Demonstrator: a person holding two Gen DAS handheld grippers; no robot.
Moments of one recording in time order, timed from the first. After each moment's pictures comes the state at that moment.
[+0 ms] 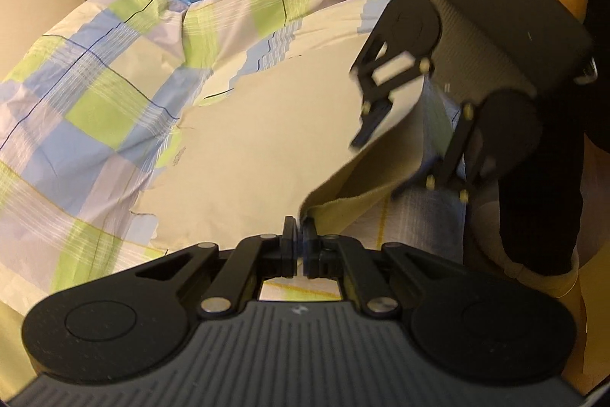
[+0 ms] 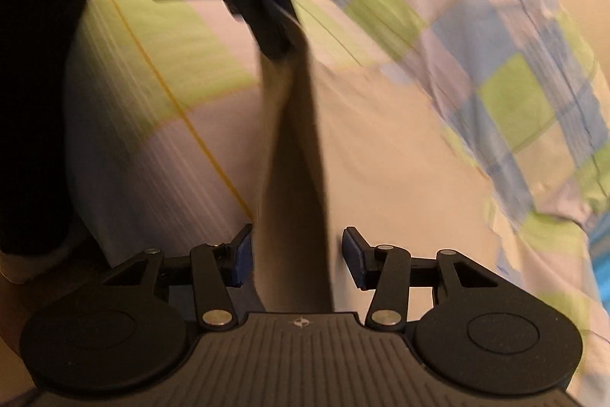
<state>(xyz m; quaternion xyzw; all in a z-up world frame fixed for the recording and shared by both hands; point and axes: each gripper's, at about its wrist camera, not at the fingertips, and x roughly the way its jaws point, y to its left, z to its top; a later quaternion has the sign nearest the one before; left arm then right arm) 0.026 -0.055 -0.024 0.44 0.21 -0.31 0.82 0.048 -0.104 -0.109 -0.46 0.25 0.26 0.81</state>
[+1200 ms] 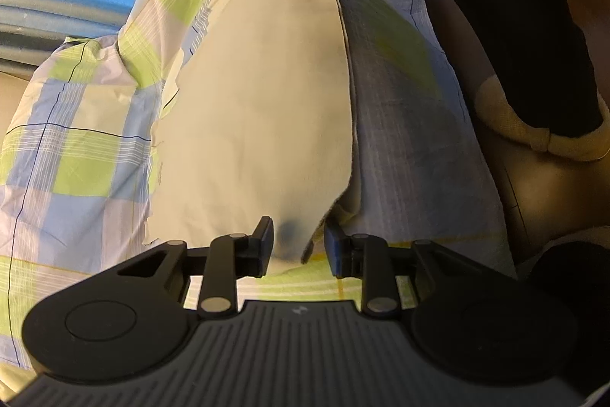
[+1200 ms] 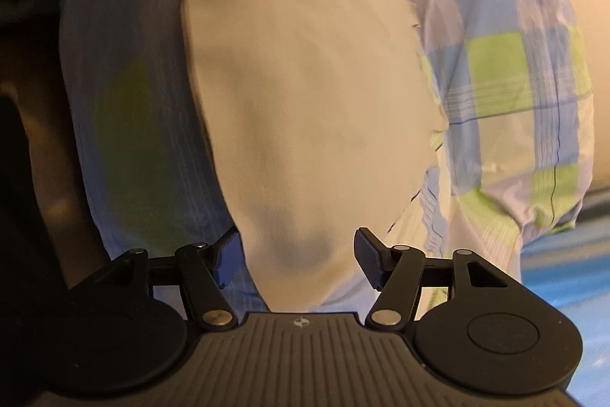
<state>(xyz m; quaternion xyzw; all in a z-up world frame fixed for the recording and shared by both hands) 0.006 -0.070 -0.111 0.63 0.17 -0.30 0.70 0.068 -0.235 -0.168 -0.64 0.23 0.22 0.70</state>
